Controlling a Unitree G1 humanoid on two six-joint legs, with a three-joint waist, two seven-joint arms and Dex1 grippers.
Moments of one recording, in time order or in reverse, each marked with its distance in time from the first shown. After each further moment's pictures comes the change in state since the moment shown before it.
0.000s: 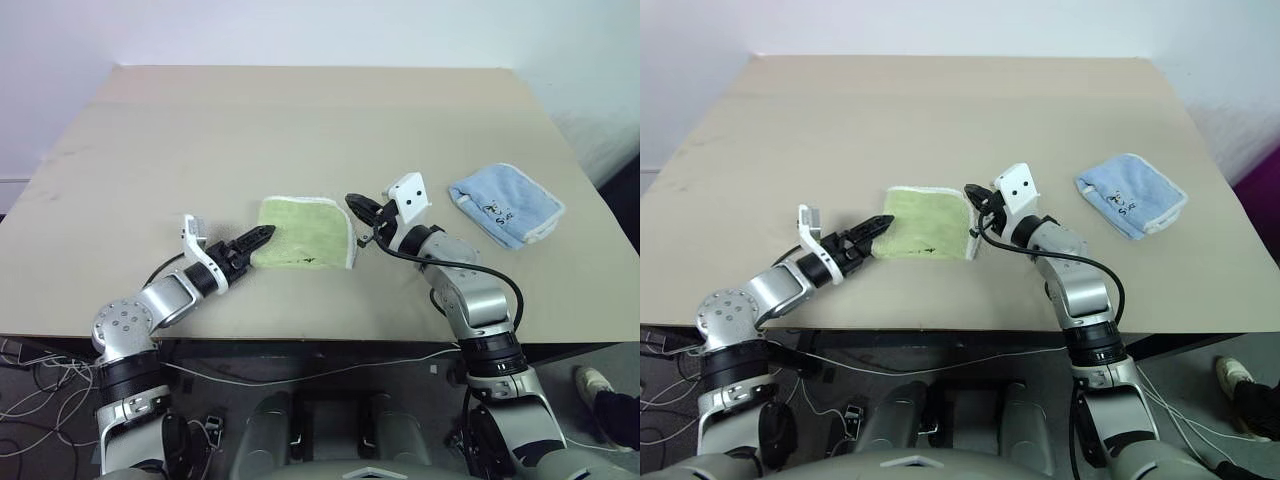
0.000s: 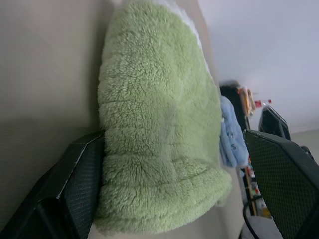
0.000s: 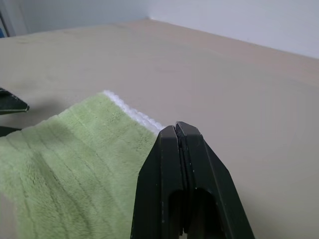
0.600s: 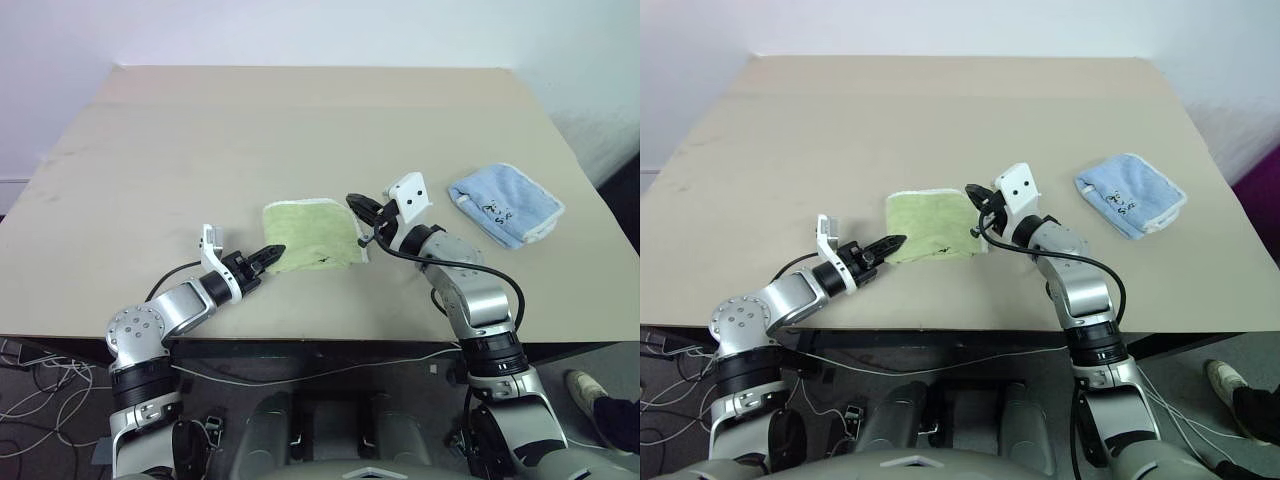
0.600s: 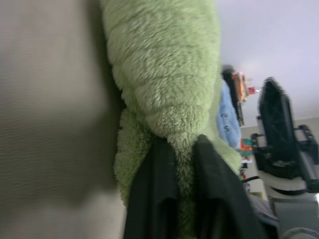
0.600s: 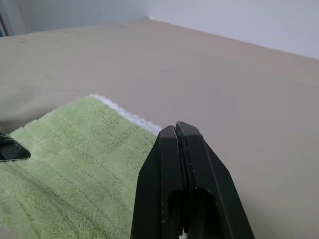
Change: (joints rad) left arm 0.029 -0.045 -0.017 -0.026 -0.044 0.039 0.044; right arm -0.001 0.000 0.000 0.000 0.000 0.000 0.000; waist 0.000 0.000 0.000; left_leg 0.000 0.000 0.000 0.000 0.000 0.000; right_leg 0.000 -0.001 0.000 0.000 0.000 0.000
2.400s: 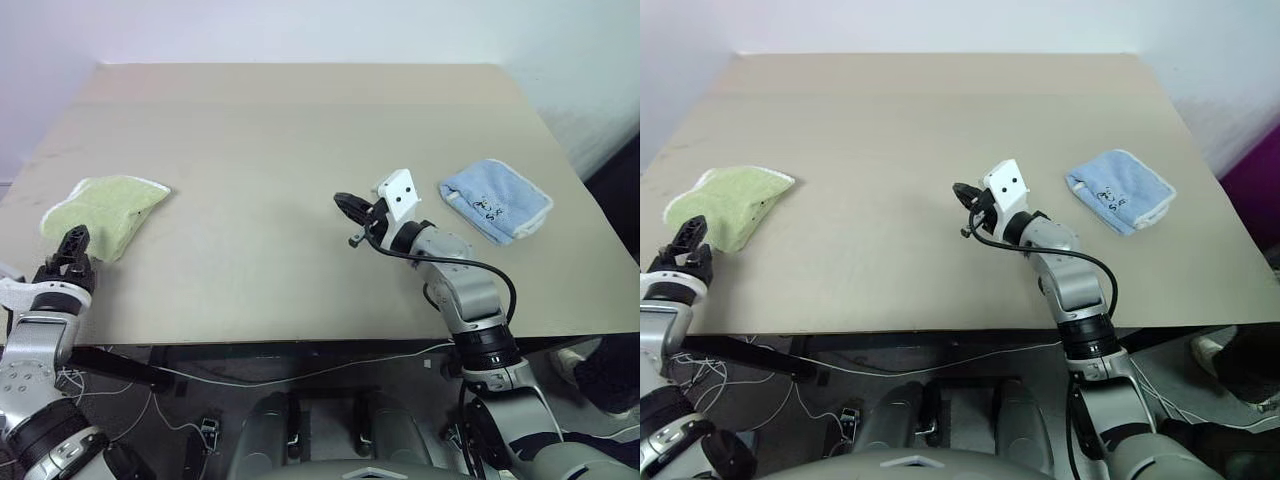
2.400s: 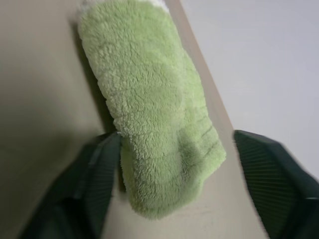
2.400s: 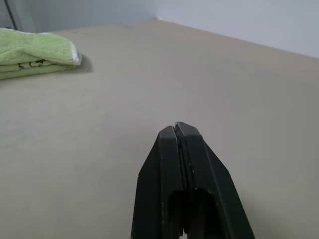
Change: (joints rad) left arm 0.154 0.197 0.468 0.090 -0.055 -0.527 0.127; right arm -0.047 0.026 0.033 0.042 -0.001 -0.014 0.043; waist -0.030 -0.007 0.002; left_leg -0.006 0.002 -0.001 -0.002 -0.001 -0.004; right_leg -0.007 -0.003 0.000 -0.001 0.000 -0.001
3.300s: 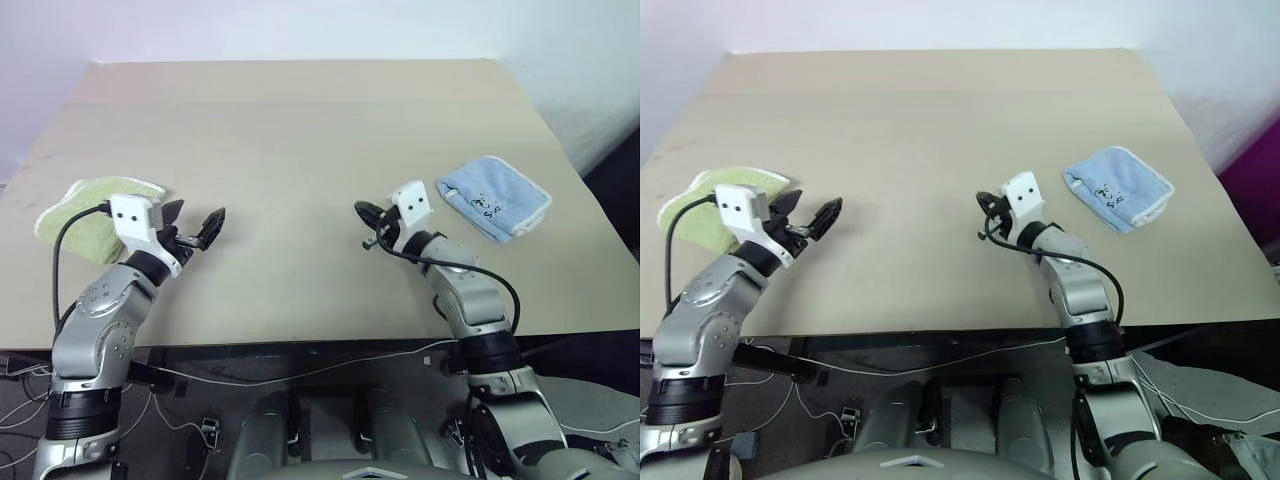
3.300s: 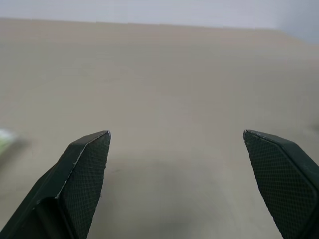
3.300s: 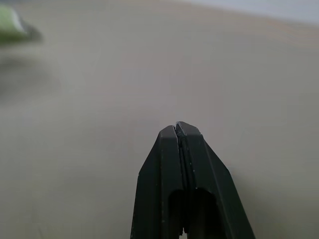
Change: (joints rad) left arm -0.002 0.141 -0.722 -0.232 0.708 -0.349 -0.401; right arm 0.091 -0.043 -0.057 0.075 -0.040 -0.050 -0.072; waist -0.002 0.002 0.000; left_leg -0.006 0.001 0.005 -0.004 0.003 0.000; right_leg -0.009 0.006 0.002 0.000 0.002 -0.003
